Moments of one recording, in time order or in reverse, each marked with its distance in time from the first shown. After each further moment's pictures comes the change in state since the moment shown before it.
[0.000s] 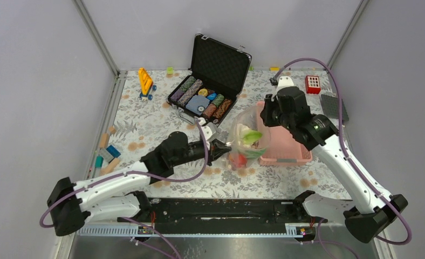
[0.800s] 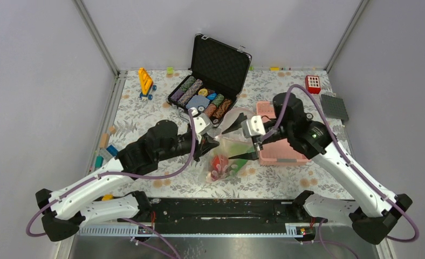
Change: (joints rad) left arm -0.009 -0.130 0.334 -0.602 -0.102 0.075; right arm 0.099 -0.087 -0.057 0.169 -1.190 -1.089
